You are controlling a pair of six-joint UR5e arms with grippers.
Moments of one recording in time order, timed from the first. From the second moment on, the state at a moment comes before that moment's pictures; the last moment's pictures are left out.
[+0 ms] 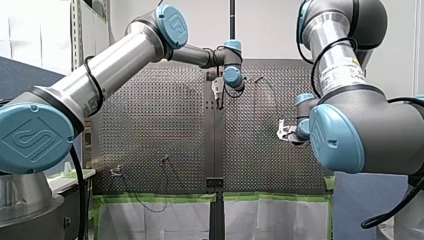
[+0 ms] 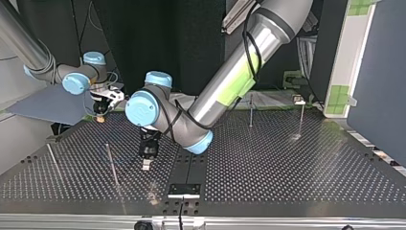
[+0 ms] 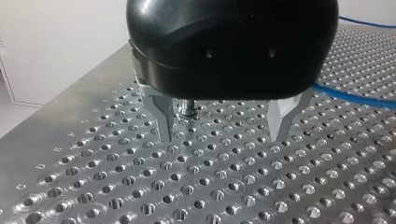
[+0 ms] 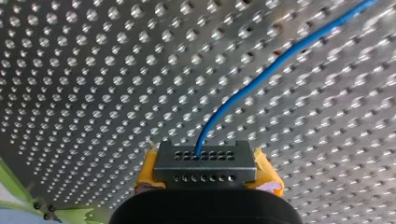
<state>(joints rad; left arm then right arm) -0.68 -2.39 -0.69 -3.19 -1.98 -1.73 1.72 -0.84 1.52 -0.43 1.53 1.65</state>
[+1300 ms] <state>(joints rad) -0.69 -2.39 -0.69 -3.19 -2.04 -1.71 1.56 -0.51 1.48 -0.69 1.57 1.70</state>
